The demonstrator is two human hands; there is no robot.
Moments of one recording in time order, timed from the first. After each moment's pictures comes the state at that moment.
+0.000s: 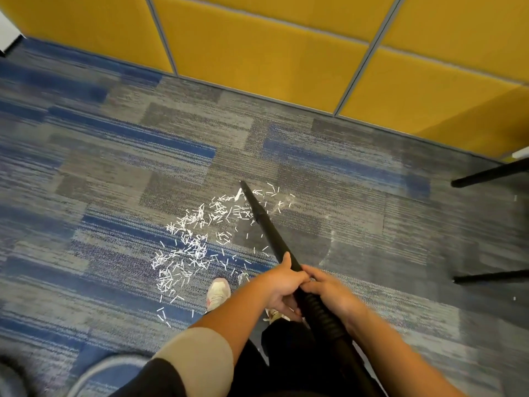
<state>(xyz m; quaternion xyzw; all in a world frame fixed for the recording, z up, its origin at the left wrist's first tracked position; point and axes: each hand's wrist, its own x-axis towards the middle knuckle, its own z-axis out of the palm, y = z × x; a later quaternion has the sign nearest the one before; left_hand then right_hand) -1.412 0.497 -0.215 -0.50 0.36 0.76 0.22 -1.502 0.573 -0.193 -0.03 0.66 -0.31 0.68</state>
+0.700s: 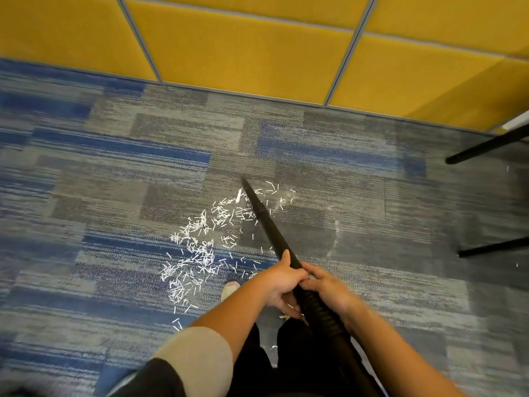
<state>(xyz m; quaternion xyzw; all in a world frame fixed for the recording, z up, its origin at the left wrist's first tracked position) -1.379 0.469 -0.218 -0.49 0.38 0.74 0.25 -1.458 0.553 -0.195 -0.02 0.67 -0.33 0.66</state>
